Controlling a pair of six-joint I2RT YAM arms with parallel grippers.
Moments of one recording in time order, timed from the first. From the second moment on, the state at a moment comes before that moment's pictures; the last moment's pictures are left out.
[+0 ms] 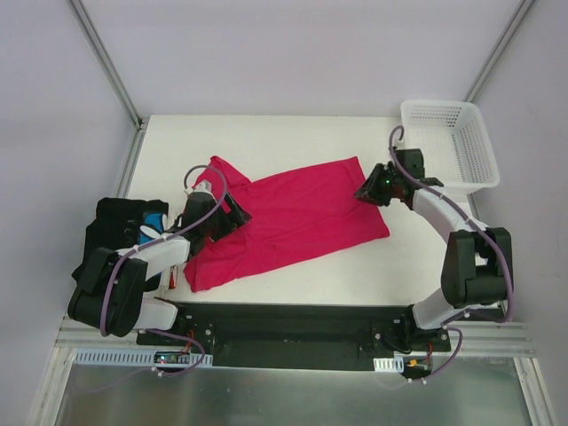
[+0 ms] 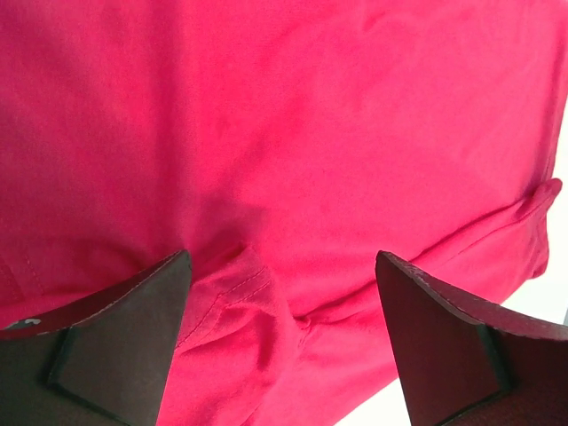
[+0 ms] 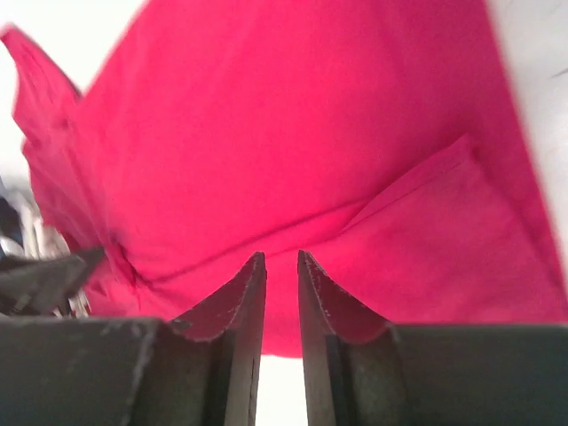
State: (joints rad) left arm -0.30 1.34 0.45 0.22 0.14 -0.85; right arm 0.11 1.54 1.05 -0.34 -0.34 0.58
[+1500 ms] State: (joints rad) left arm -0.08 1.31 1.00 -0.05 0.09 -0.47; right arm 0.09 1.67 0.92 -0.31 -0.32 0.59
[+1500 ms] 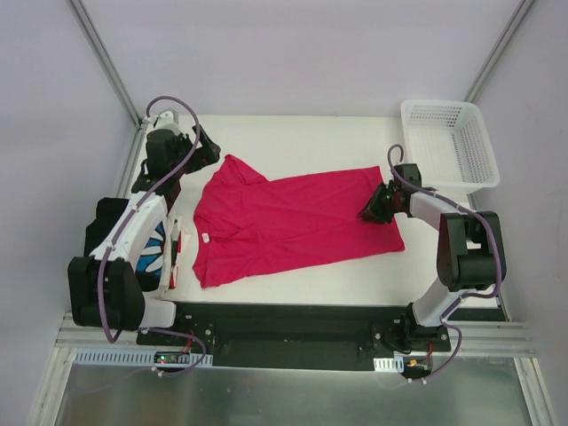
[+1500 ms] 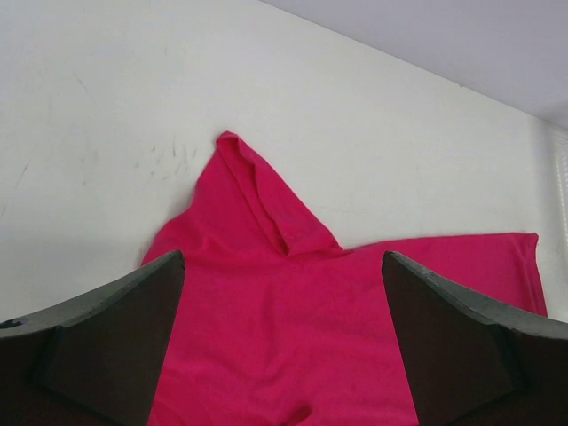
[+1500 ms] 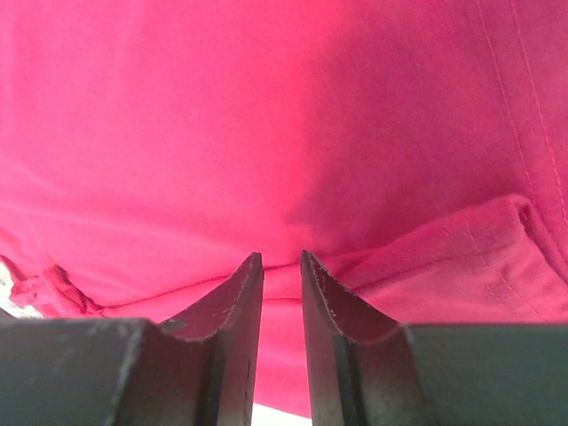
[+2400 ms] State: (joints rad) left arm -0.08 1.92 1.43 -0.12 0.32 -0.55; right arm 0.51 1.76 1.32 -0.35 -0.48 0.55
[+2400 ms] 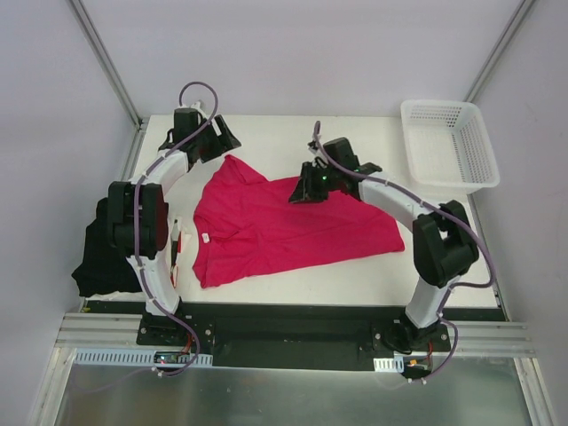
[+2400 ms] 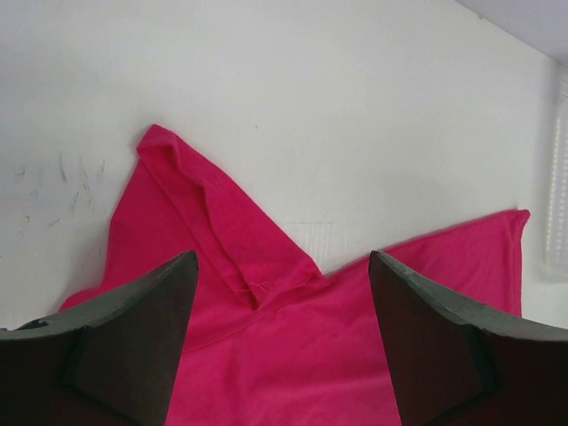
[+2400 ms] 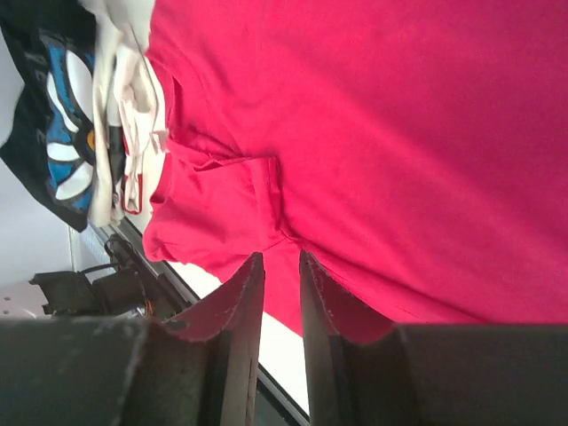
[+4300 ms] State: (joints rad) left arm -0.08 1.62 1.39 -0.14 0.37 -0.49; right arm 0.74 2.22 1.56 -0.25 -0.54 0.64
